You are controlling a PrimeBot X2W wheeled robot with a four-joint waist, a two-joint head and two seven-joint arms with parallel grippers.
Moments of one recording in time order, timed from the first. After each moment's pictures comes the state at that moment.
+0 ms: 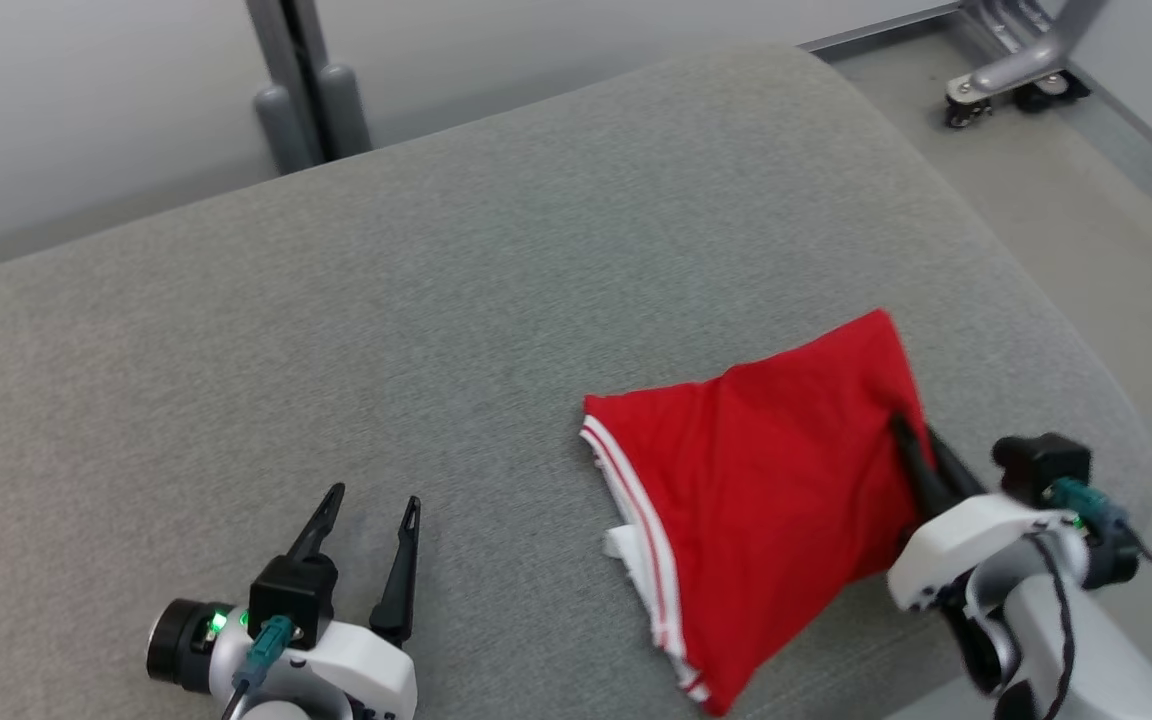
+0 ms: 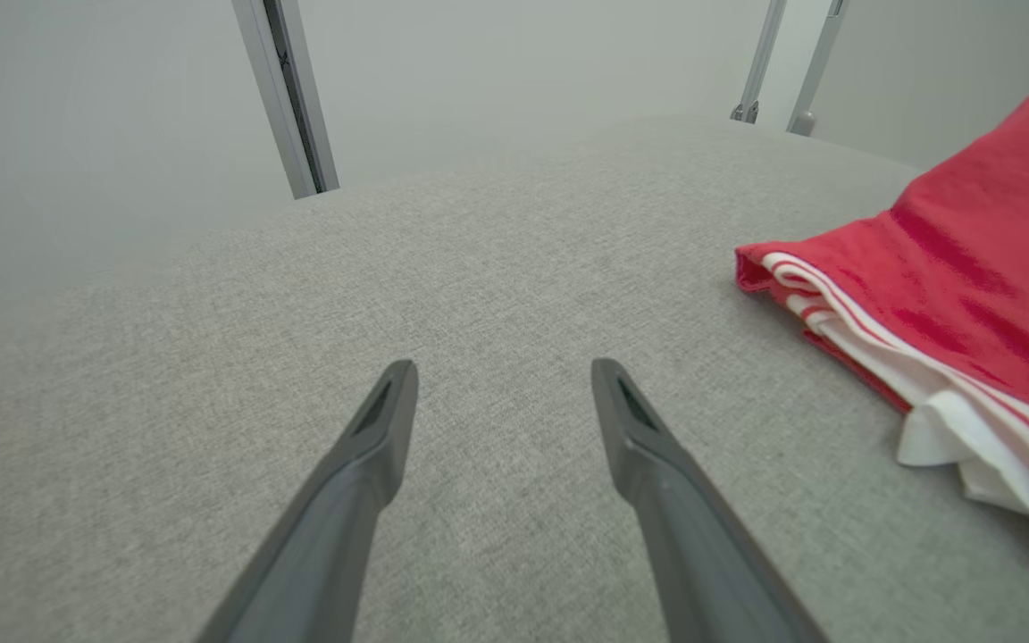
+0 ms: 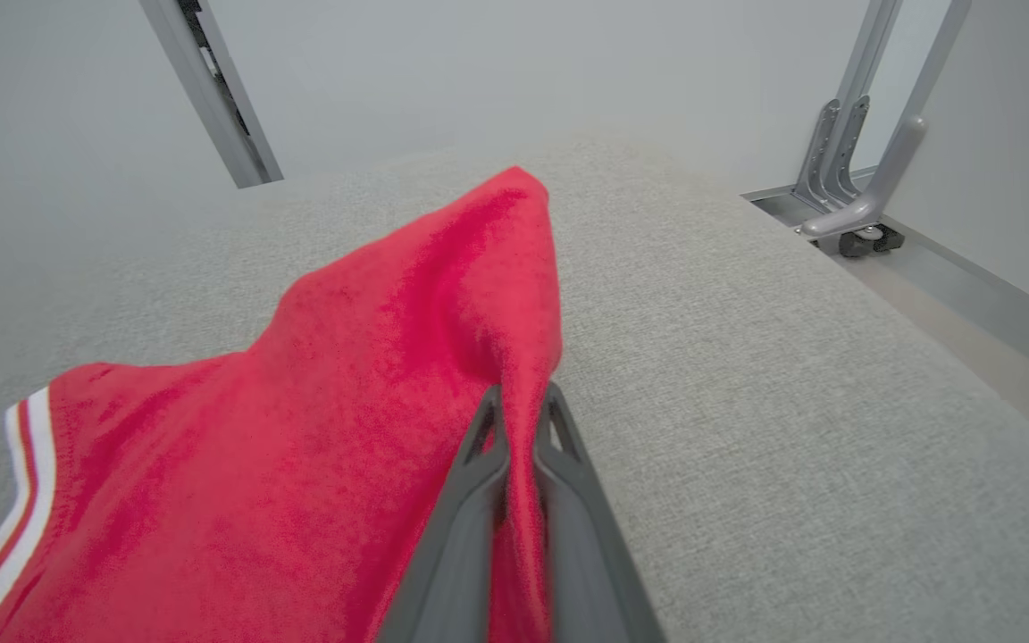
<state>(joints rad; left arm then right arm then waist) -0.13 0.05 -0.18 0.45 -0.06 0.00 -0.26 -0.40 -0.06 0.23 0.77 0.31 0.13 -0.26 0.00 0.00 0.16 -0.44</state>
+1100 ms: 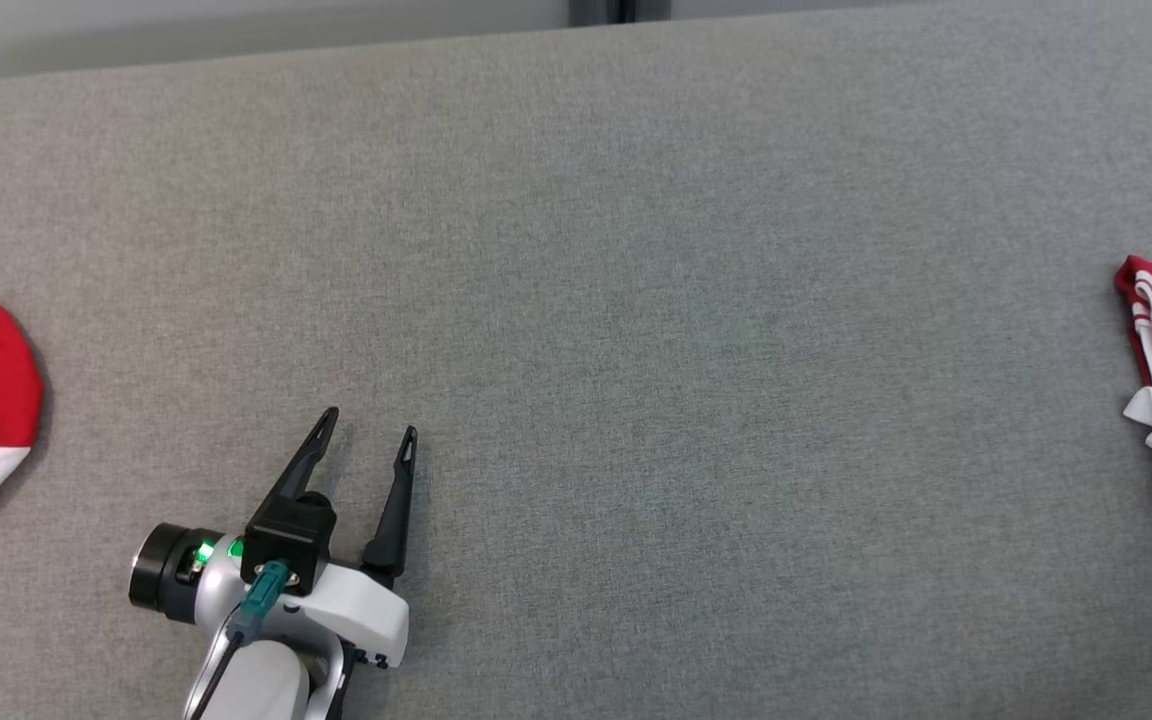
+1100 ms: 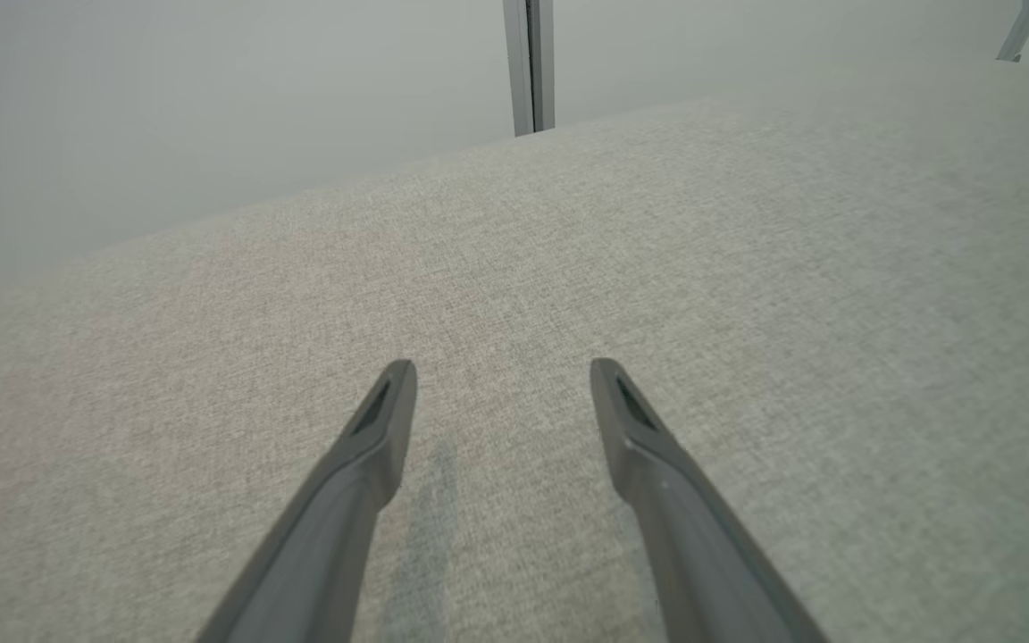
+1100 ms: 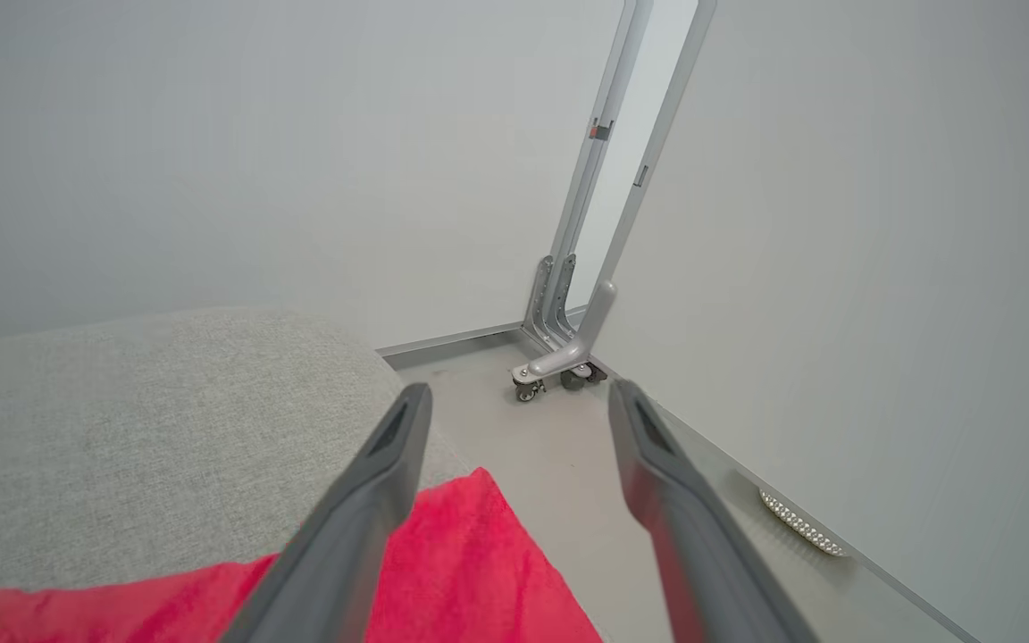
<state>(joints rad) -0.23 0.09 -0.21 0.39 -0.01 0.01 -0.26 -0.73 -0.29 -0.86 0.87 -0.42 0.13 -0.26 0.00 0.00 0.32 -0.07</state>
